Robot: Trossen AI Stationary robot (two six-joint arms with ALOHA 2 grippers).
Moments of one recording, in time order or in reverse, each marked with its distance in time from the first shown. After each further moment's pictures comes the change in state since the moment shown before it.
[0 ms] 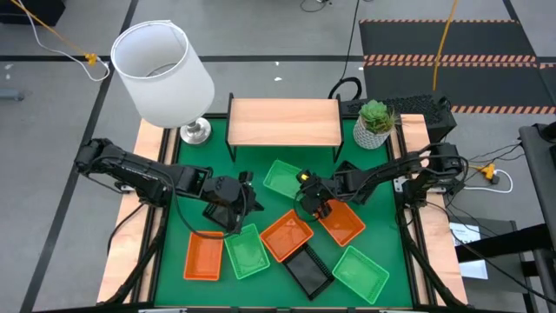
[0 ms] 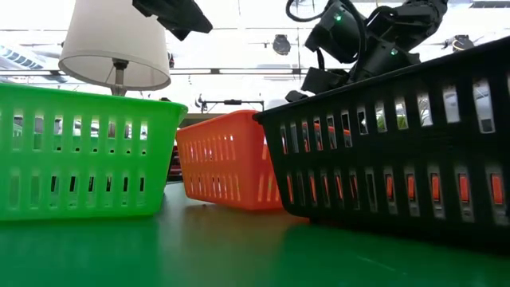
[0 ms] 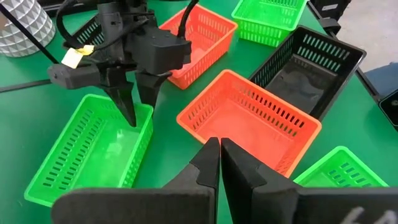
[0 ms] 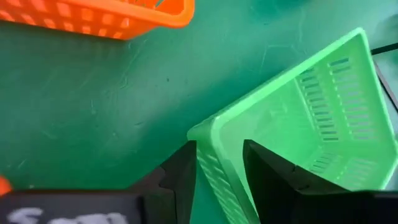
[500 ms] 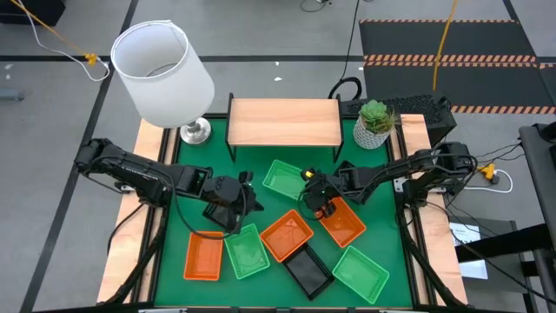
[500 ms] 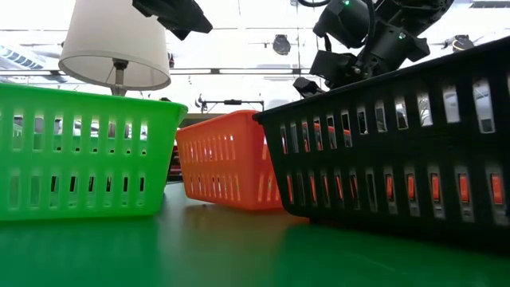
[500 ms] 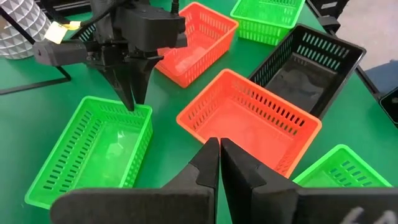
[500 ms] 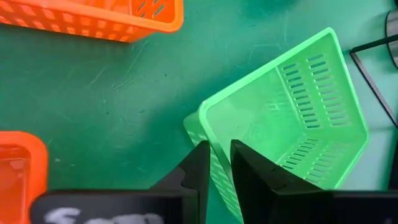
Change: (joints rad) left arm 0.001 0.000 0.000 0.000 0.000 0.013; right arm 0.000 -0.099 0.000 -0.099 -0.002 0.017
